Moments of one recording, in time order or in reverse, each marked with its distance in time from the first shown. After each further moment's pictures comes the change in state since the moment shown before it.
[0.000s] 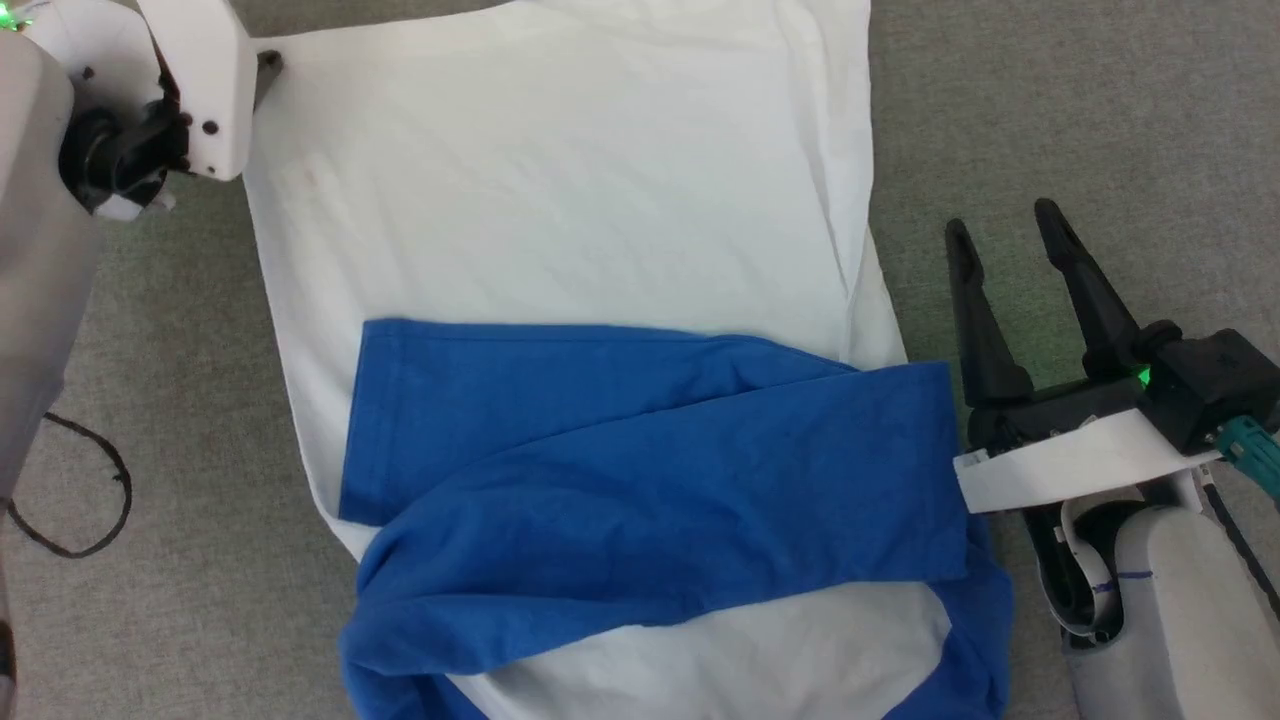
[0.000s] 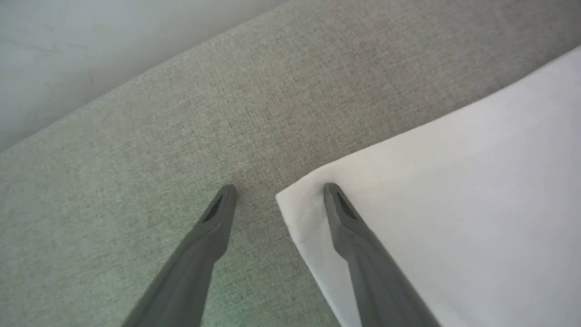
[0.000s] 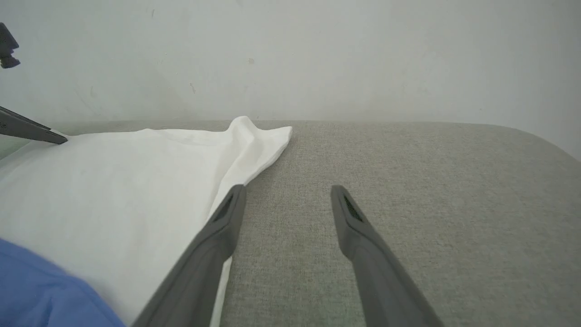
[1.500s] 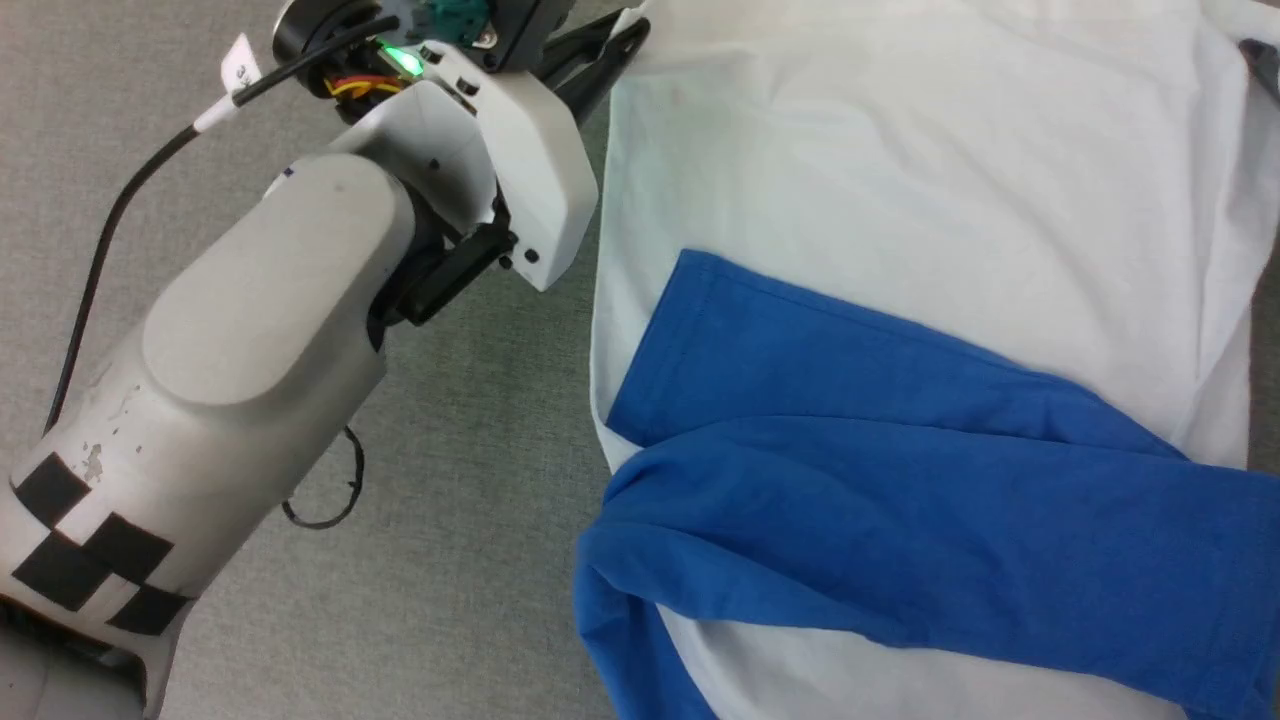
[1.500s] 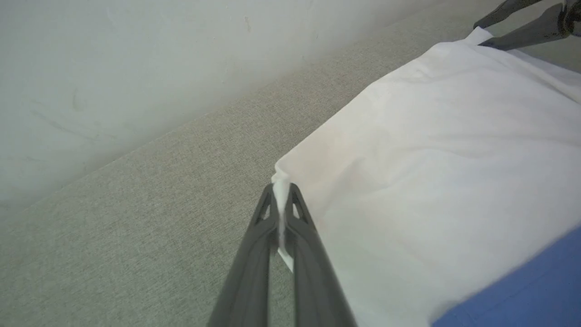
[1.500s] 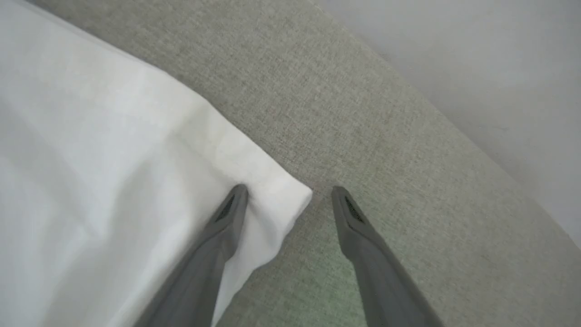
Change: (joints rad) left arm 0.142 -0.135 -0.084 -0.465 0.054 0.007 -0.412; right arm -0.795 -0.652 0.489 0.455 0.349 -0.001 0.916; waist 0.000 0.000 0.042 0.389
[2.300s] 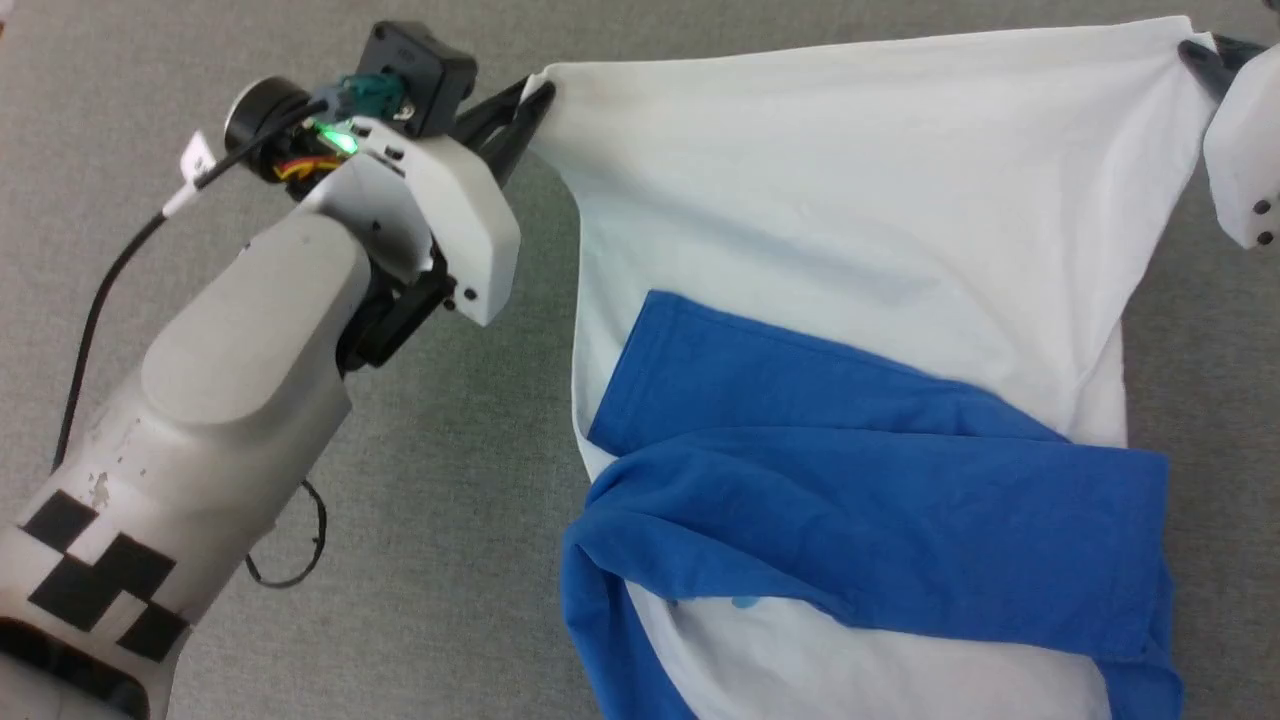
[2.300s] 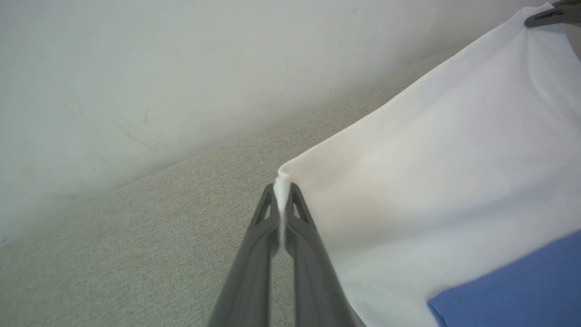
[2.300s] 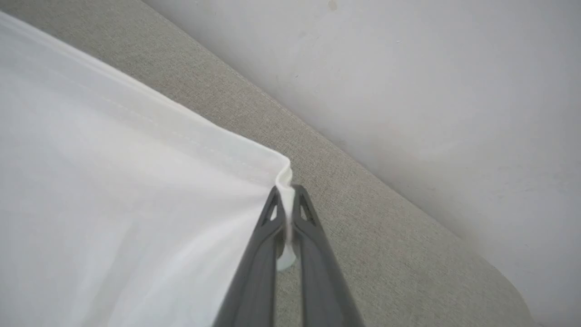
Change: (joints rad) left arm 0.076 0.004 0.003 0.202 -0.011 -0.002 -0.155; right arm -0.012 0.013 0.190 0.137 0.092 0.001 -0.424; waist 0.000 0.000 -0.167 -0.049
